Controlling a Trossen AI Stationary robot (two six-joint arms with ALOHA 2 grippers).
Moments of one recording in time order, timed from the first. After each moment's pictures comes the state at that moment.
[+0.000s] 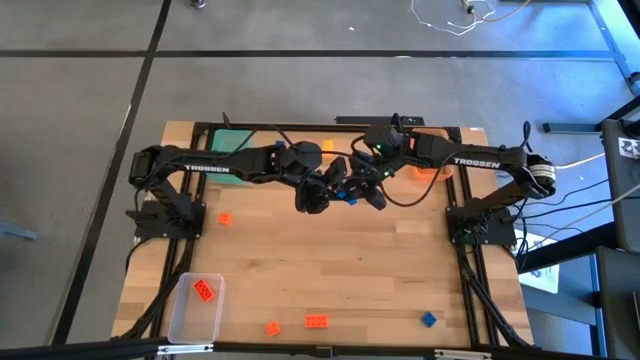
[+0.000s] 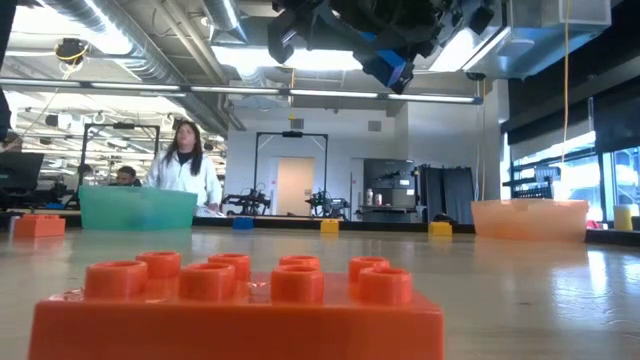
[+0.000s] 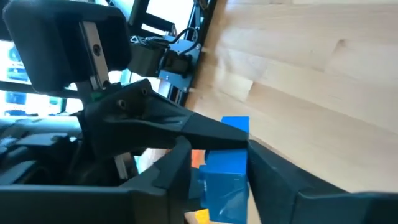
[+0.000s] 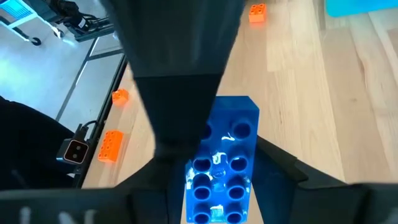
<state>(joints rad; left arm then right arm) 0.10 1.65 1.43 -0.27 0.10 1.29 -0.25 1.46 1.20 -0.46 -0.59 0.02</state>
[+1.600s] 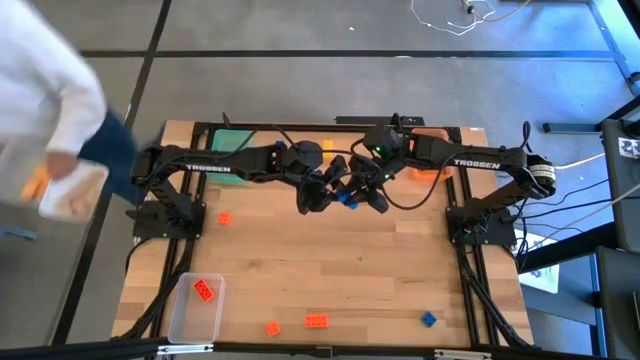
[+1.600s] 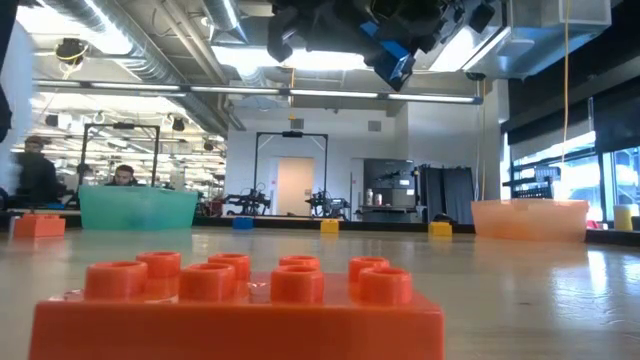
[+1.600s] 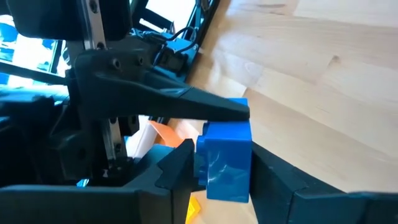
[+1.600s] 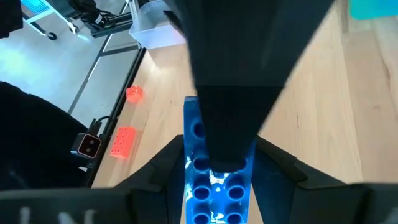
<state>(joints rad) 0.09 1.65 1.43 -0.28 0.15 1.18 -0.25 1.46 1.20 -0.47 -0.62 0.00</state>
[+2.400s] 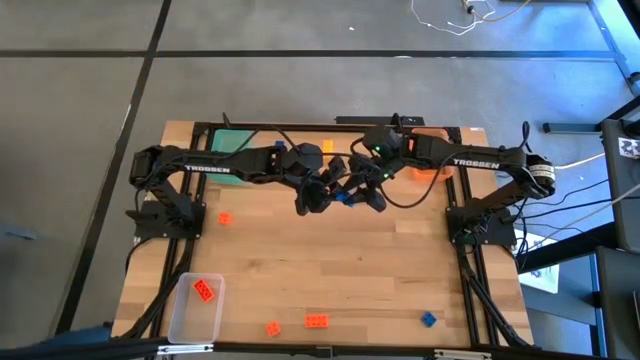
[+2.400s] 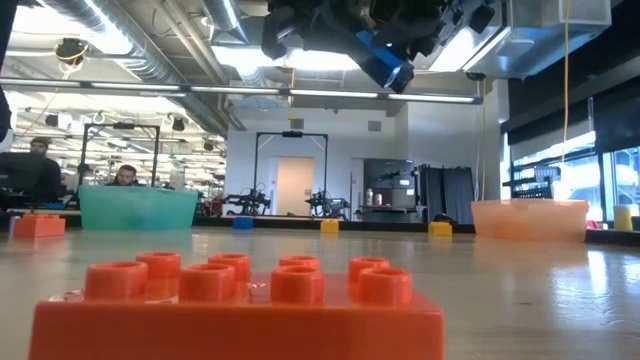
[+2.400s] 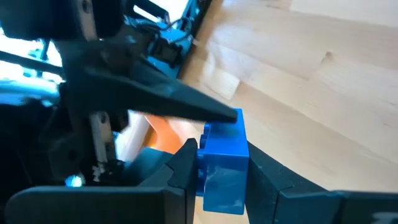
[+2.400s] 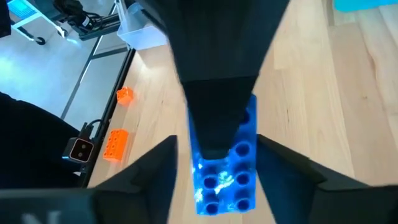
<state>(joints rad) 0.09 1.65 1.43 -0.33 0.10 1.14 -0.25 1.46 1.20 -0.48 -0.59 0.02</state>
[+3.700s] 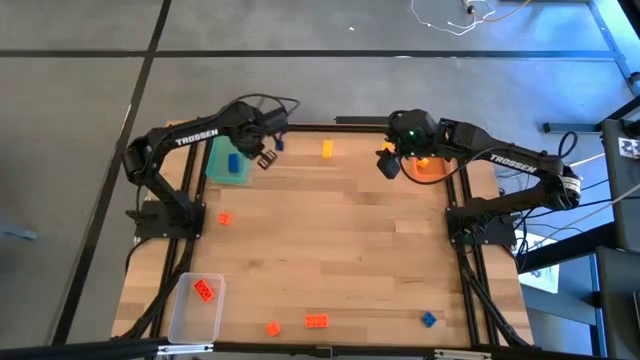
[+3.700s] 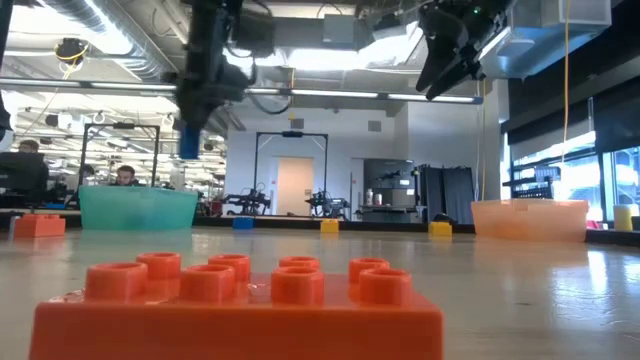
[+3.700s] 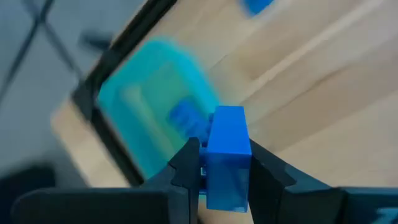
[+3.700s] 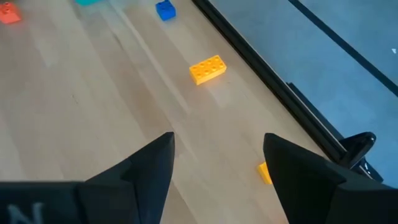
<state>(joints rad) 0.51 1.59 1.43 -1.33 -0.41 -0.44 -0.38 1.23 1.20 -0.79 0.18 0.15</state>
